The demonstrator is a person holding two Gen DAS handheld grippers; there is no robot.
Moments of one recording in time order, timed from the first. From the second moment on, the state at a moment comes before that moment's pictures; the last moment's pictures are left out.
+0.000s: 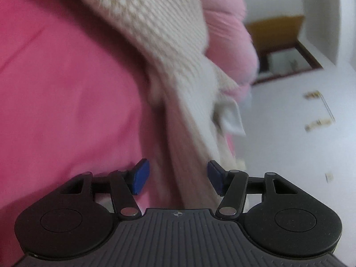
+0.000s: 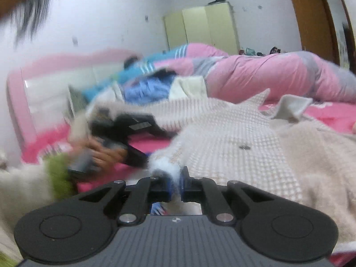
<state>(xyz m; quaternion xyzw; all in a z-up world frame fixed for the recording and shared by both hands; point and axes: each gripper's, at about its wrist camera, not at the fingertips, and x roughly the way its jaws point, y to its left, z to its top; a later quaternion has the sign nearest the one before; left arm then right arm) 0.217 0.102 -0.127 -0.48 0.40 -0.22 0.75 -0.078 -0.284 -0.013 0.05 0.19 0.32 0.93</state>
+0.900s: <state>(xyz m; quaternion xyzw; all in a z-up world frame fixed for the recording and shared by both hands) 0.198 0.144 -0.071 -0.32 0.32 -0.19 0.87 -0.080 -0.188 -0.063 -0.20 0.33 0.40 0.83</state>
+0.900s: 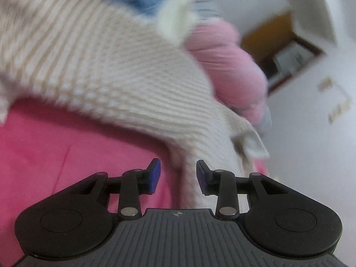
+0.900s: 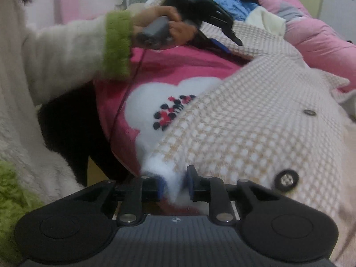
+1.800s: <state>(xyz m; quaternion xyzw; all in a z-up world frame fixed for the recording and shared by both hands) 0.067 0.013 -0.083 0.04 0.35 -0.25 0.90 0.001 -0.371 -0.053 0.17 0.36 0.22 0.89</state>
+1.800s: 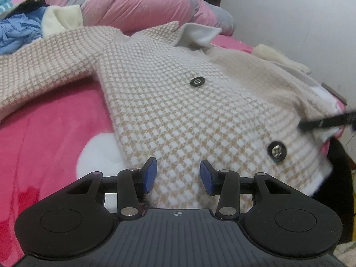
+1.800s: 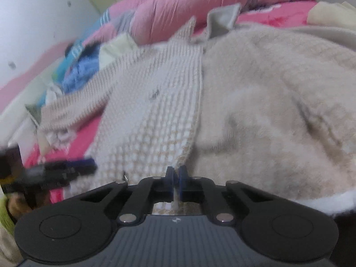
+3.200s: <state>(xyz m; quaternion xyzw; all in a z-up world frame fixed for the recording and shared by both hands) 0.082 0.058 -0.093 -0.19 0.41 -0.22 0.87 0.040 -0.307 -0.018 -0.02 0.25 0.19 0.95</state>
